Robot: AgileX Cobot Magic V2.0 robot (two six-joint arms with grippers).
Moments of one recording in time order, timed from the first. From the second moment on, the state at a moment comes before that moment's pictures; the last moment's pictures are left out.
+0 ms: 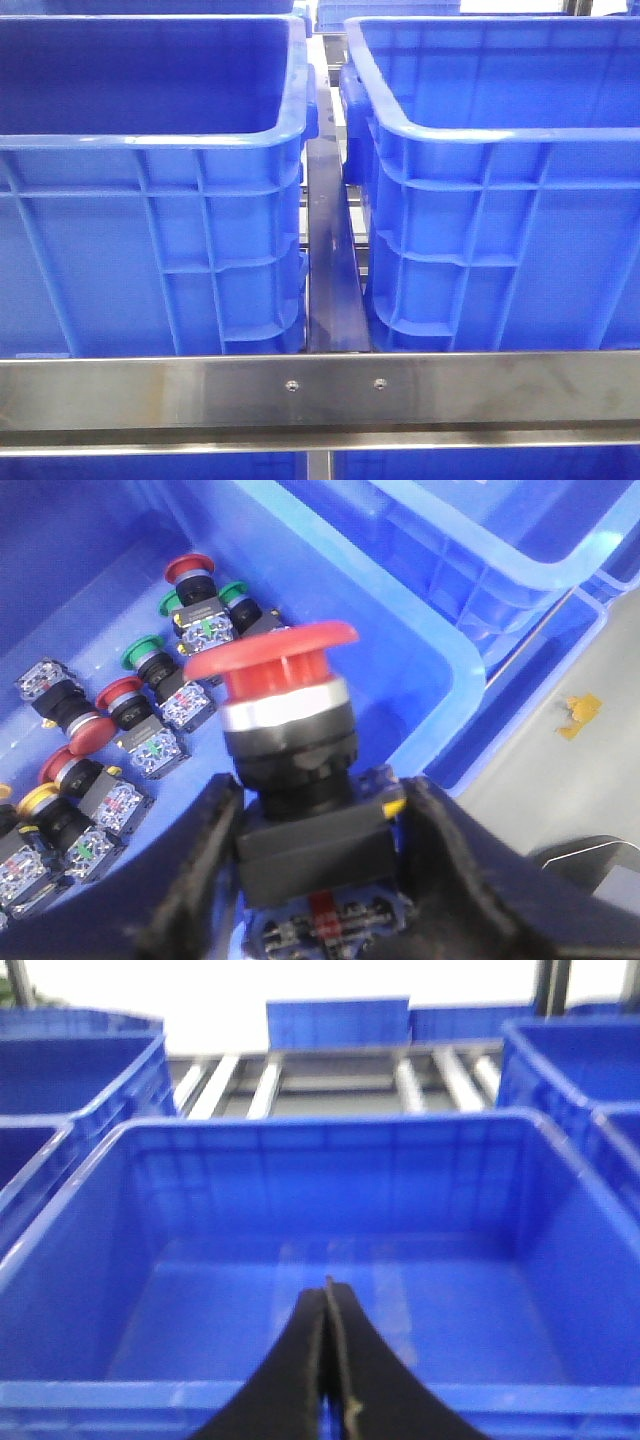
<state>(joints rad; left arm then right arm) -0.73 1.07 -1.20 0.10 0.99 0.07 0.00 0.15 -0.49 0.13 0.49 -0.01</state>
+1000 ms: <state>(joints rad) -0.73 1.07 -1.20 0.10 0.99 0.07 0.00 0.51 -0.71 0.80 0.79 -0.19</state>
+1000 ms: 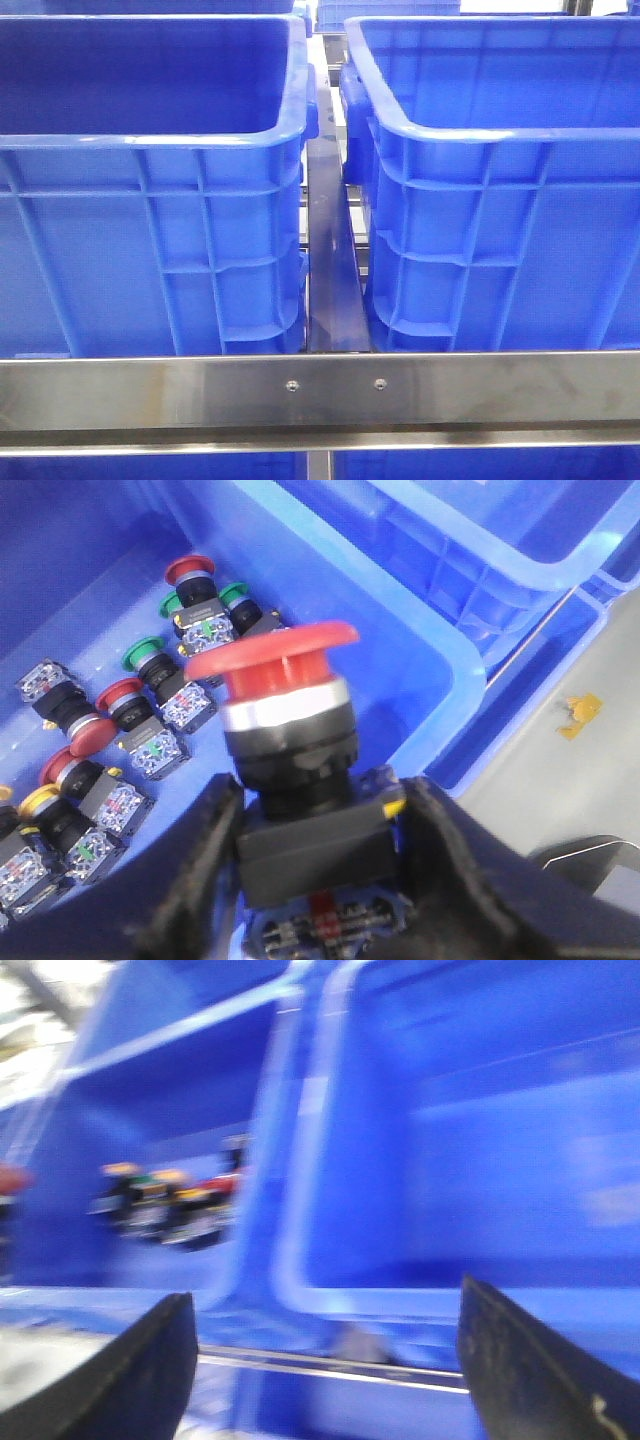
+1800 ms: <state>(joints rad) -0.73 1.07 -1.20 0.10 0.99 0.07 0.37 1.28 -0.95 1.62 0.88 -0.84</state>
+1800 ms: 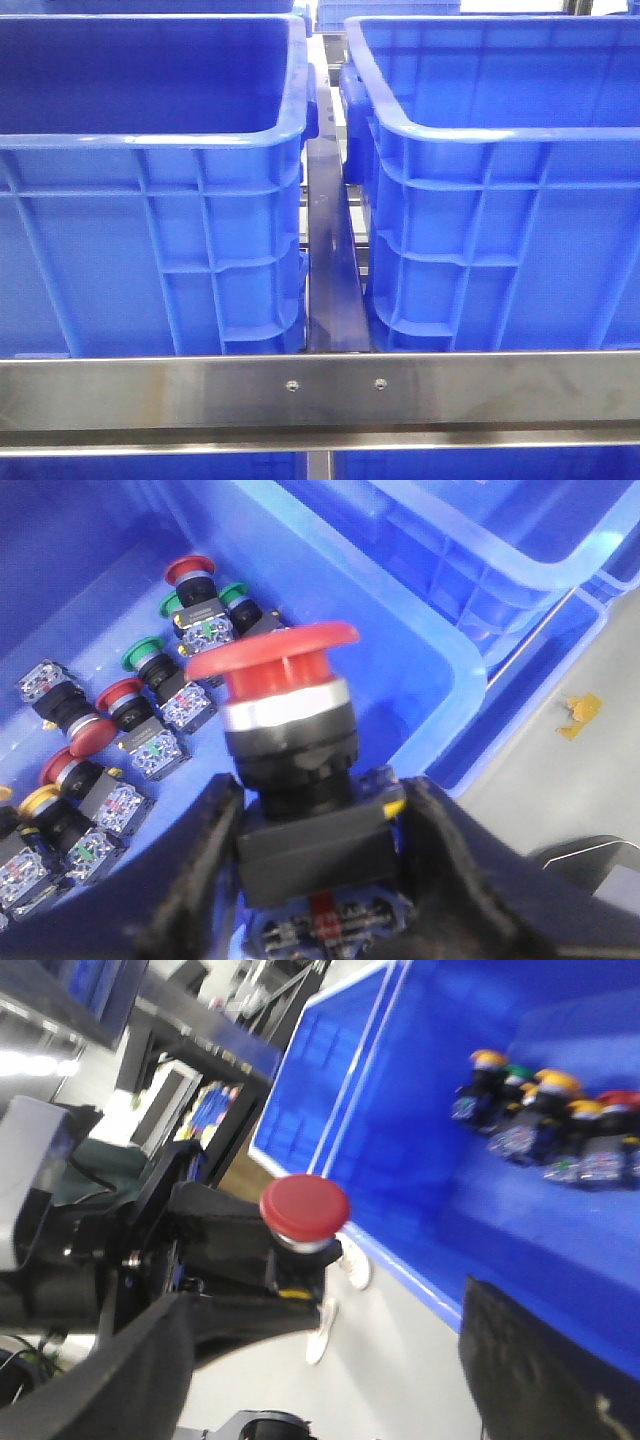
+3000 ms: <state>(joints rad) -0.73 1.06 -1.20 0.10 0.98 0.07 0.60 1.61 -1.23 1.72 0.85 -0.84</state>
